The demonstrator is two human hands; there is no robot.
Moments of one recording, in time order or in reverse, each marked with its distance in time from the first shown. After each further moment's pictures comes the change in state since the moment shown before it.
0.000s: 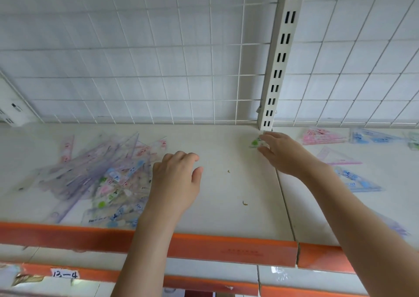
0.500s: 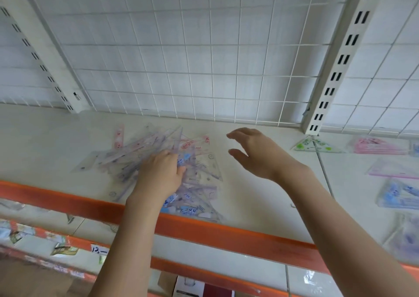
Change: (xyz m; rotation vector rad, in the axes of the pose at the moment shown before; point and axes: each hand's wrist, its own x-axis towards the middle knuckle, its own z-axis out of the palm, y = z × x) left_hand -0.005 -0.109 -0.032 0.198 -0.150 -0.196; right_hand 0.016 -0.148 0.013 0.060 0.030 -0.357
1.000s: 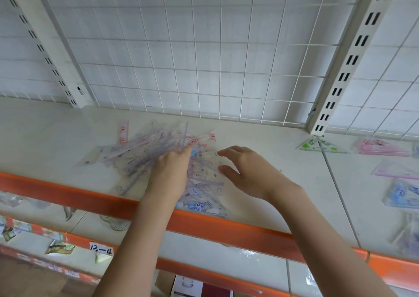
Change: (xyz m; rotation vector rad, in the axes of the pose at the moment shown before) left_hand -0.010 0.003 0.010 -0.006 0.194 0.064; right_hand -0.016 -0.032 0.031 0.087 -0.046 -0.035
